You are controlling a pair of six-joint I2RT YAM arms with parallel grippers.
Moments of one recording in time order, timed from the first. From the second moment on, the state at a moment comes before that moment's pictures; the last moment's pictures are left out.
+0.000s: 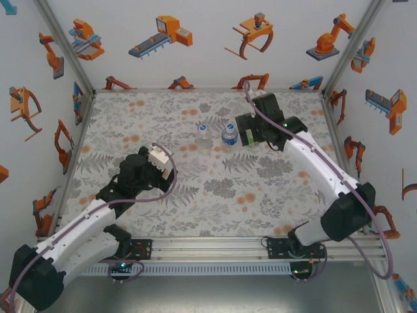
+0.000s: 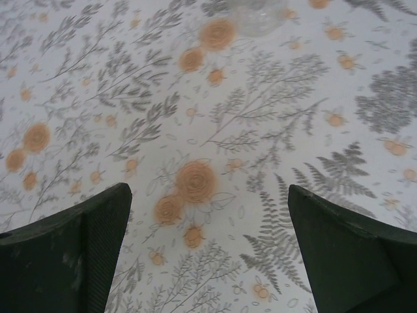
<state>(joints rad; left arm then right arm) -0.58 0.86 0.48 -0.10 -0.07 0.24 0.48 1.43 1.32 -0.70 0.22 0.04</state>
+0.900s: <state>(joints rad) -0.21 1.38 0.30 0.64 -0.08 0.20 0.09 1.39 0.44 0.40 0.21 -0.06</state>
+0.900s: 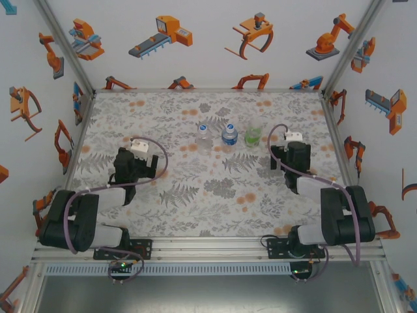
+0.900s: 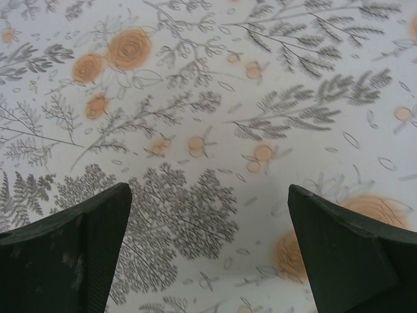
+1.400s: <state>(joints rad) -0.03 1.54 0.31 0.85 0.09 0.07 0.00 1.54 0.32 0.80 0.07 -0.04</state>
